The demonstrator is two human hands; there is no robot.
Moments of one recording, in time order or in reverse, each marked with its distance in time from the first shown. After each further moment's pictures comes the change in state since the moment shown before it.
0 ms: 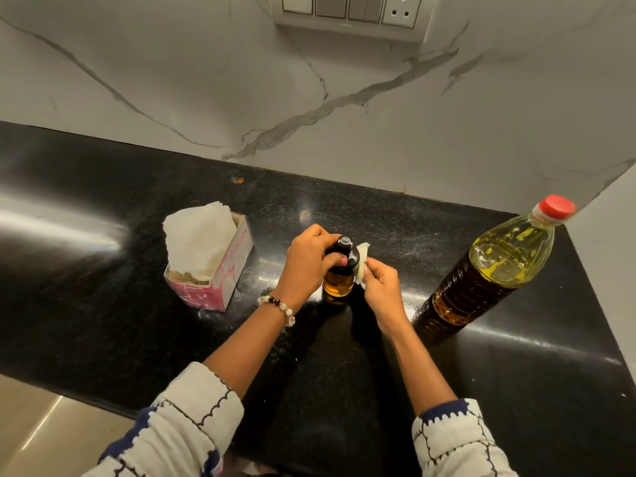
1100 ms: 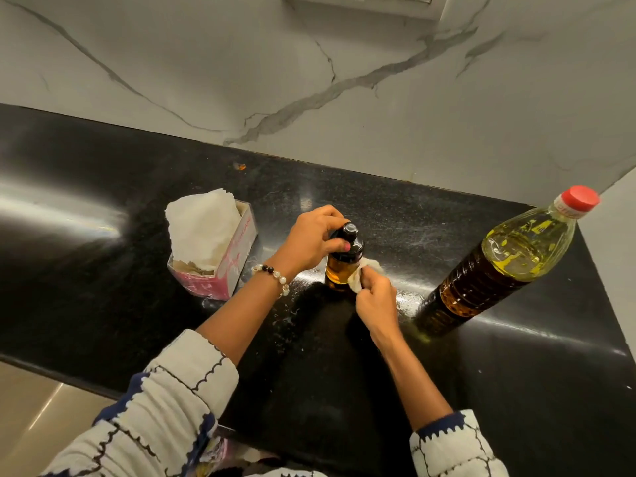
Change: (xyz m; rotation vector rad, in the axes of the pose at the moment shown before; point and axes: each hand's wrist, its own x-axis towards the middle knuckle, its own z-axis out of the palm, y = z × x) left_hand 0.023 -0.012 -0.016 -0.047 -0.255 0.055; right_hand -0.023 0.018 0.023 -0.229 0.057 0.059
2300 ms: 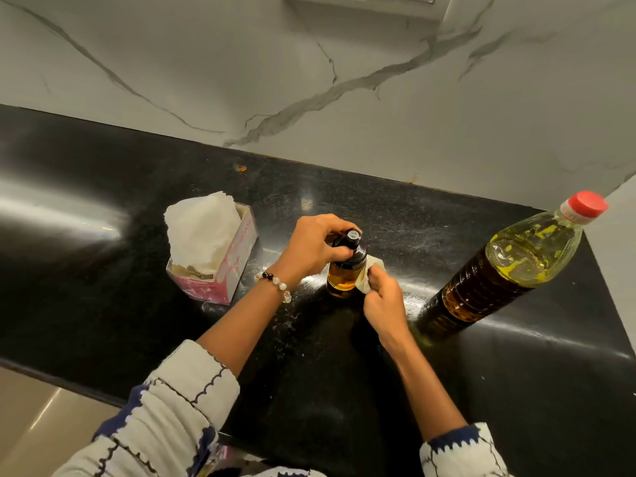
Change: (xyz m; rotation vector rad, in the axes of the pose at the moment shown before) left_hand -0.004 0.004 0.000 -0.104 0.060 -0.009; right_hand 0.007 0.002 -0.011 0.109 -0.091 -0.067
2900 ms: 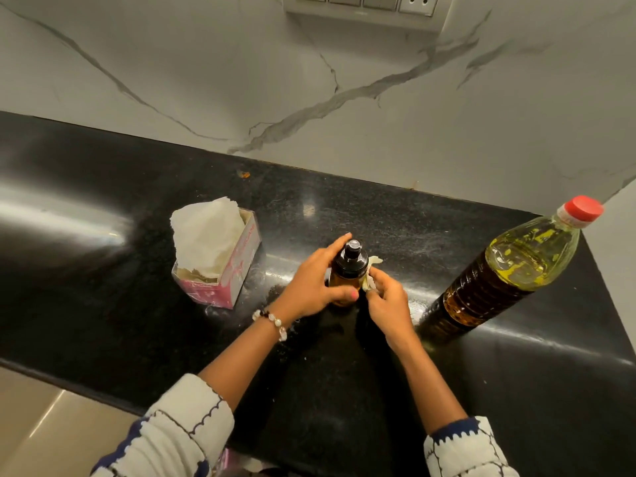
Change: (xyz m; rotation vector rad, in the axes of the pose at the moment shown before) left_hand -0.038 -0.032 0.032 -0.194 -0.131 -0.080; right_hand 0.001 -0.003 -0.008 0.021 -0.011 -0.012
